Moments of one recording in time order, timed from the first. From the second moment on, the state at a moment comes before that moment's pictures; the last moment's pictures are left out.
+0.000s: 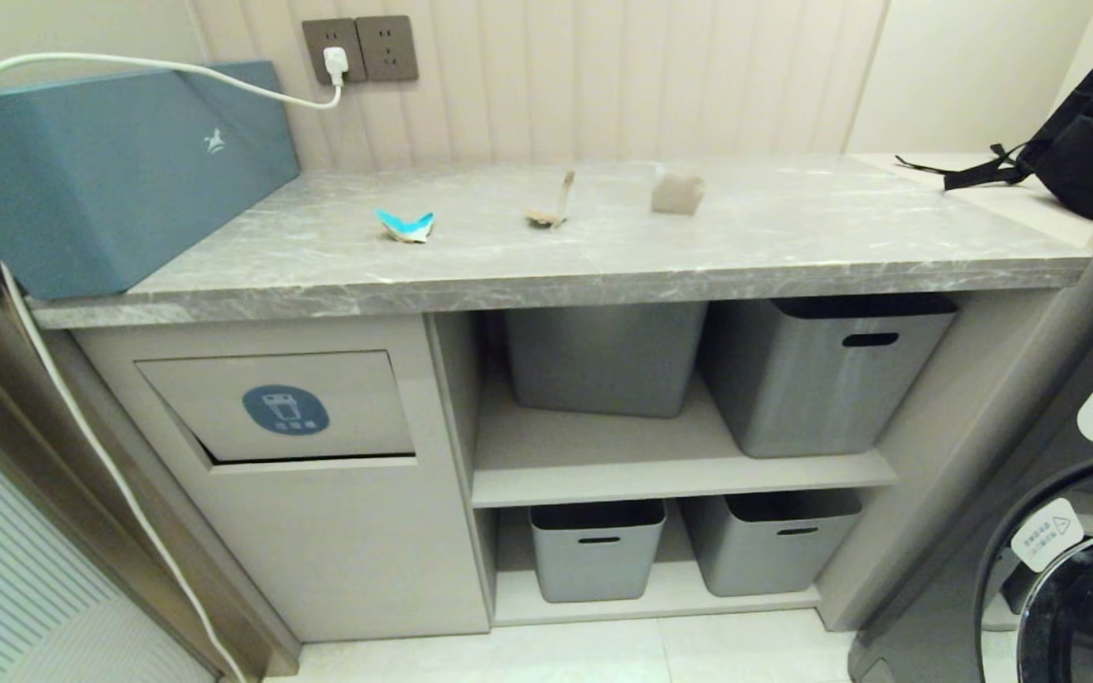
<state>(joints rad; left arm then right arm) 0.00 0.00 -0.04 0.08 0.01 0.00 0.00 0.00 0.00 0.00 0.01 -0.01</state>
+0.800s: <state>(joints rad) 0.00 0.00 -0.04 0.09 0.01 0.00 0.00 0.00 0.00 0.00 0.00 -0.01</state>
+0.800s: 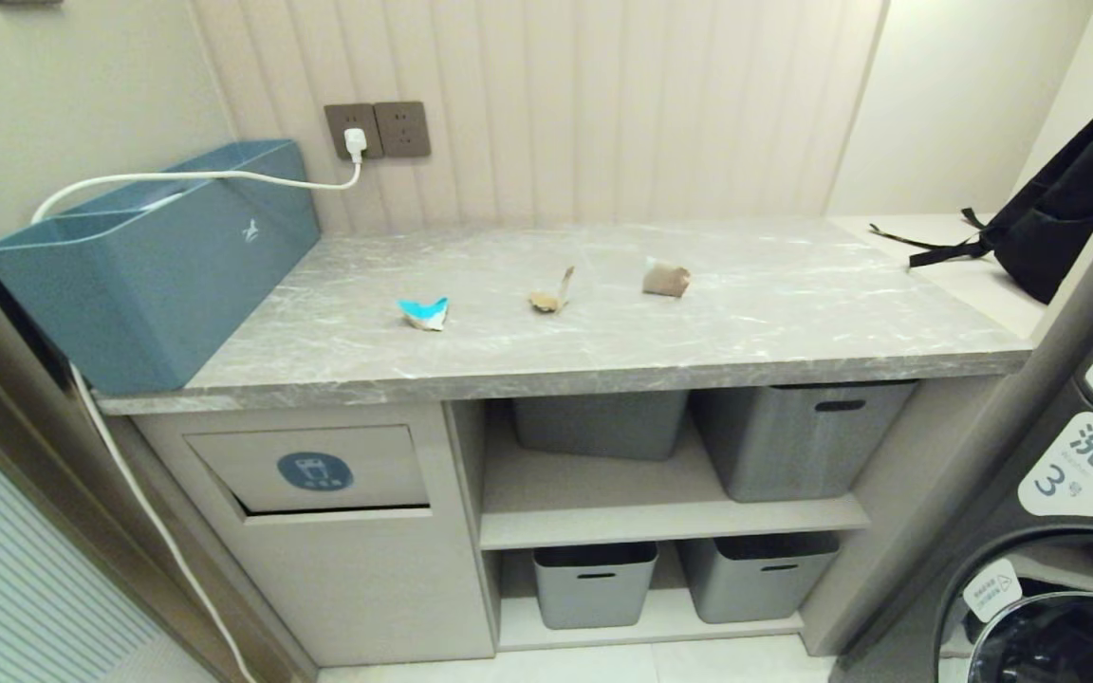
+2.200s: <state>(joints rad) -0.01 0.12 -0.22 0.09 -0.17 0.05 0.00 0.00 0.00 0.00 0.00 -0.01</state>
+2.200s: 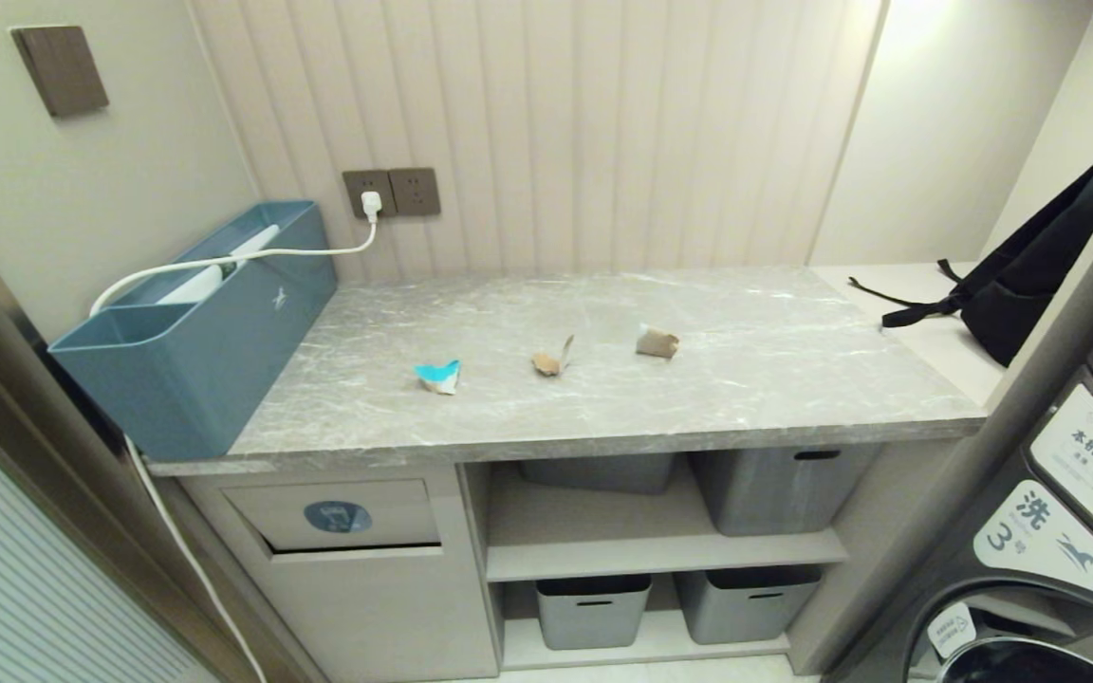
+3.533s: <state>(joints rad) -0.13 1.86 -1.19 -0.17 -0.20 -0.35 0.00 0.00 0.00 0.00 0.00 -0.01</state>
